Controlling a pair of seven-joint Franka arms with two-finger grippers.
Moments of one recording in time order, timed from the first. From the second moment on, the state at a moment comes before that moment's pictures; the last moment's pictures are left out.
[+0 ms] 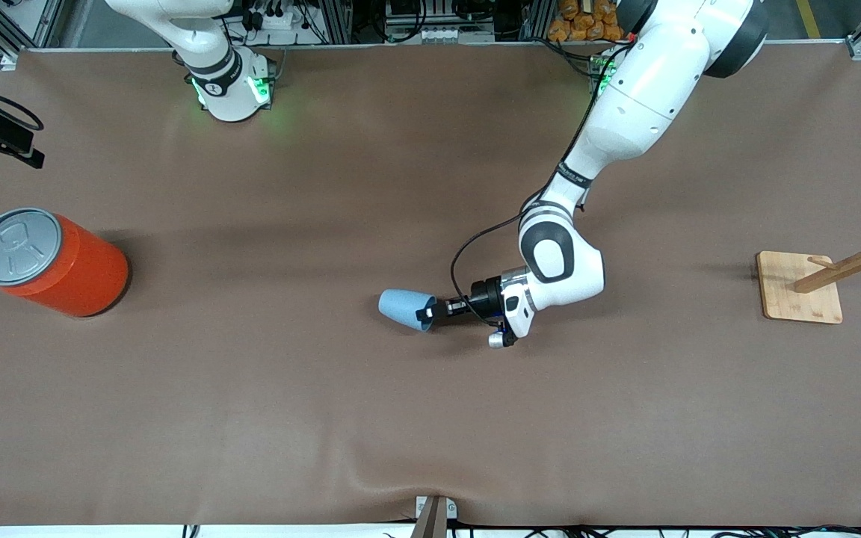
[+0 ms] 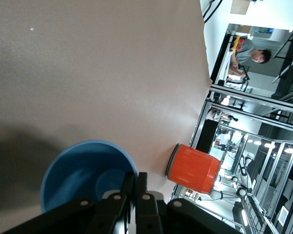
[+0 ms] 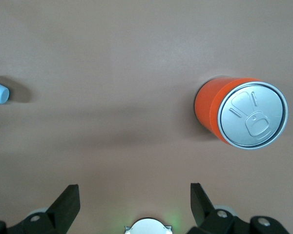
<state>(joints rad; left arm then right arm) -0.44 0.83 -0.17 -1.54 -1.67 2.40 0.45 -0.02 -0.01 -0.03 -1.42 0.02 1.33 -0.01</state>
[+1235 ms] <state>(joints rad) -0.29 0.41 -0.07 -1.75 -0.18 2.20 -0.15 -0.02 -0.01 -0.03 -1.41 0.02 1.33 -0.01</state>
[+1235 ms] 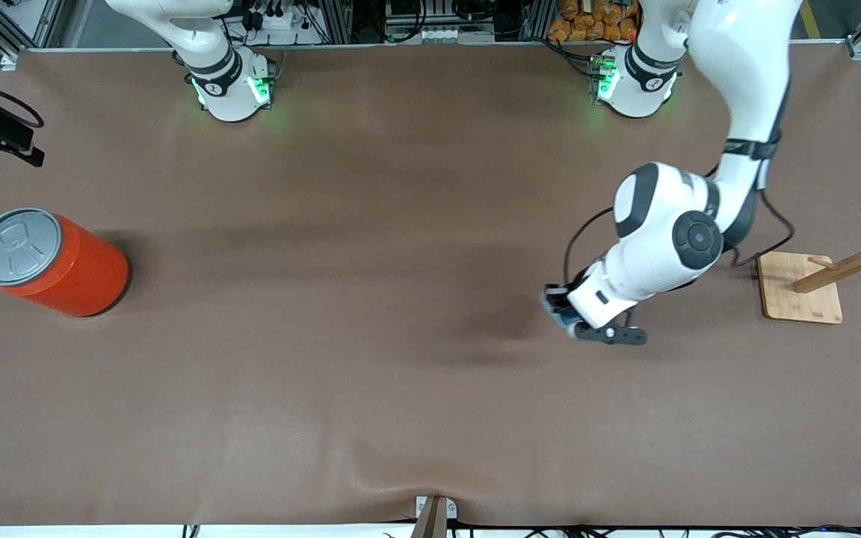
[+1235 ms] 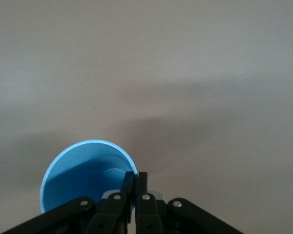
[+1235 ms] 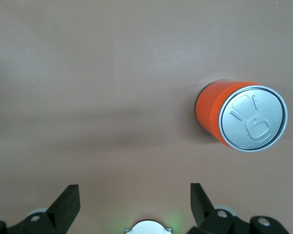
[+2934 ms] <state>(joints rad) -0.15 0.22 -0.07 -2.25 0.08 2.62 -0.14 -0.02 -0.01 -0.02 -1.41 0.02 1.33 -0.01</state>
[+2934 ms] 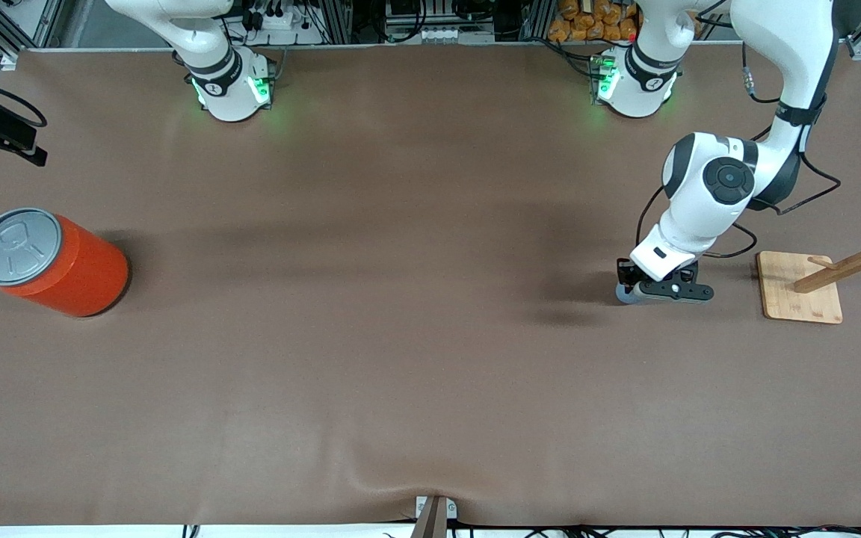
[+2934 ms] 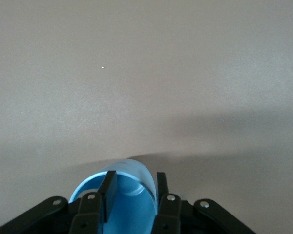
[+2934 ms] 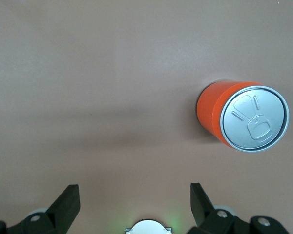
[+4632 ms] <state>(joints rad) -0.07 0.22 -0.10 -1.65 0.08 2.02 -0.14 -0.03 0.01 -0.03 -1.41 0.02 1.32 -0.01</state>
